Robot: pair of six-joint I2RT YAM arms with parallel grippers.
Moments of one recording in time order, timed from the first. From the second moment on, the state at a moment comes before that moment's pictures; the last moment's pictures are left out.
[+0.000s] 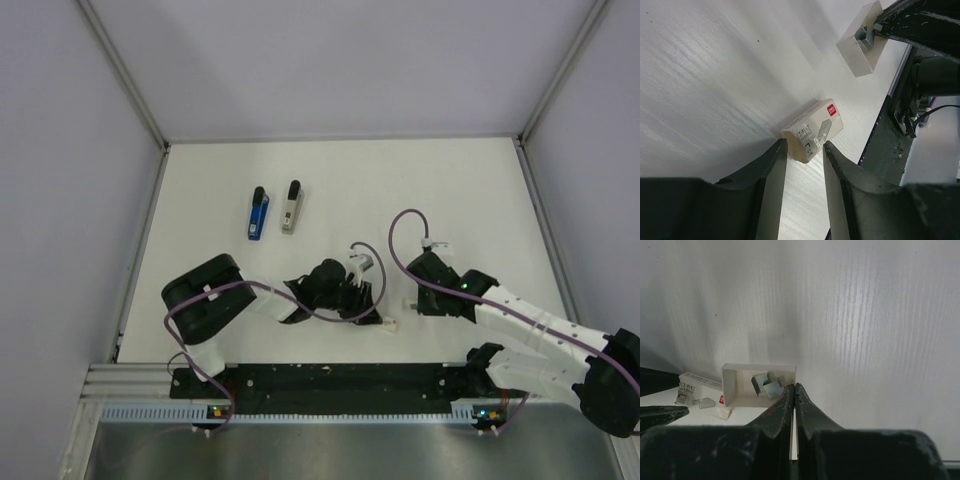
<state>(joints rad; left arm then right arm) -0.97 1.77 0.64 0.58 0.41 -0.67 0.75 1.01 0.61 -0.75 0.33 0.71</state>
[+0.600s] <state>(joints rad) -0.99 1.79 0.65 0.58 0.40 -0.68 0.75 0.99 0.60 -0.74 0.32 0.71</state>
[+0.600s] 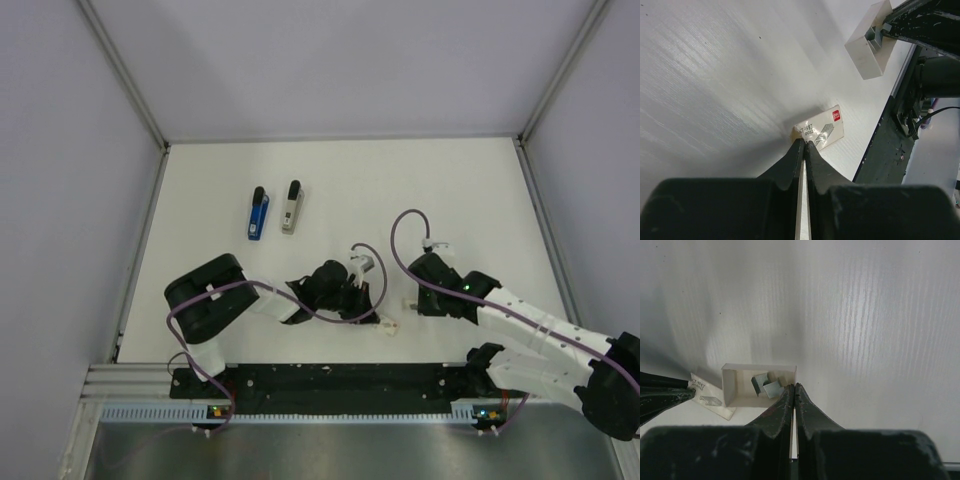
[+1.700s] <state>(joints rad) -0.99 1.50 0.36 0.63 -0.06 -0.83 0.77 1.24 0.64 -0.58 0.26 0.66</state>
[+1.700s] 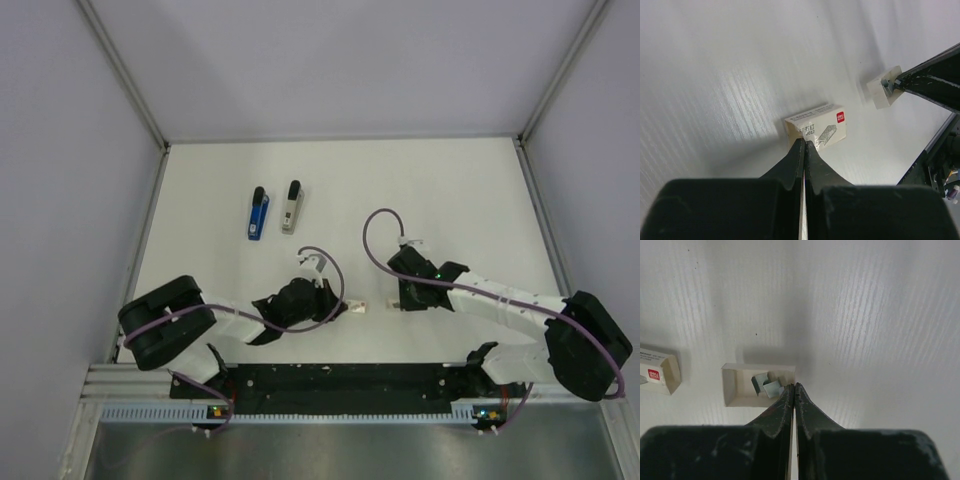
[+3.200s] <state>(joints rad) -0.99 1.47 0.40 0.47 -0.16 -0.83 0.88 1.39 0.69 -0.43 0.24 0.65</state>
